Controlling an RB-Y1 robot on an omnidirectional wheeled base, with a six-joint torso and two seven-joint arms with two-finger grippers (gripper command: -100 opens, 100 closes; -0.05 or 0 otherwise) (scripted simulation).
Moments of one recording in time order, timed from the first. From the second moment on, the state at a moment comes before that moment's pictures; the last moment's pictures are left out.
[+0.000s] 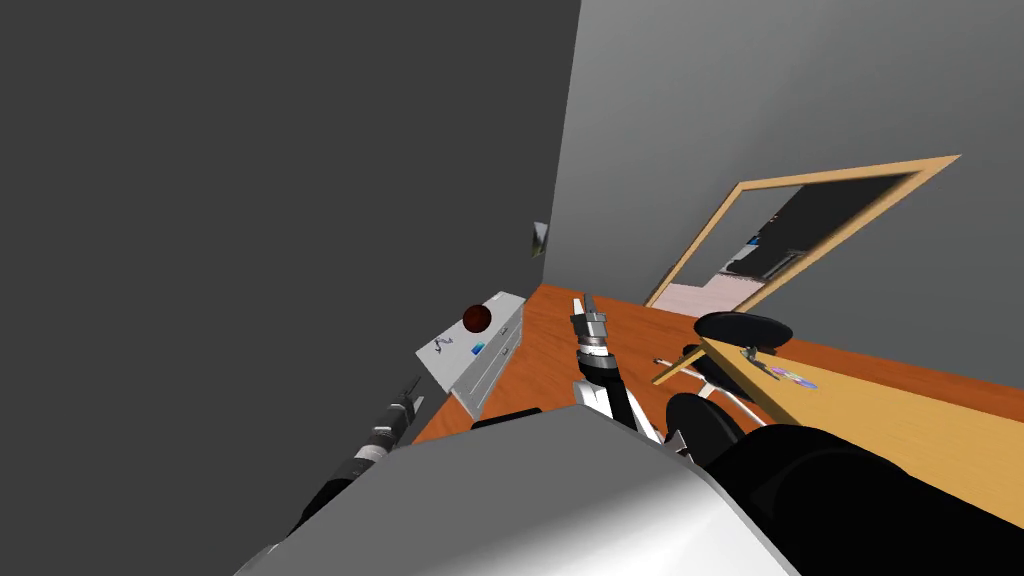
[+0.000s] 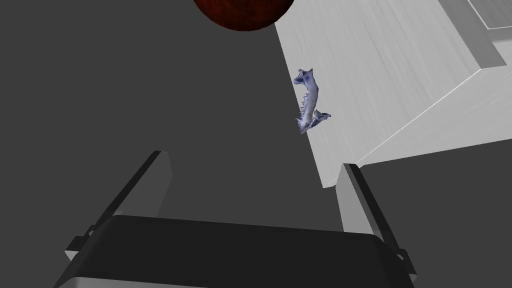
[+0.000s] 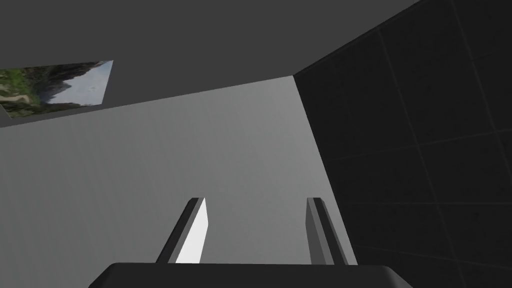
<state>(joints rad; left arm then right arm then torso) 0.76 0.60 -0.12 -1.91 0.15 -0.24 0.23 0.55 0.04 -0.02 -2.31 0.06 -0.51 -0.07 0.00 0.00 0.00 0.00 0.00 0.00</state>
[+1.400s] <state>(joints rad) 1.00 0.81 -0.04 -1.70 0.14 -0.13 0.45 0.55 0.04 -0.02 -2.31 0.06 -0.51 -0.07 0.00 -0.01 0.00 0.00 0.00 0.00</state>
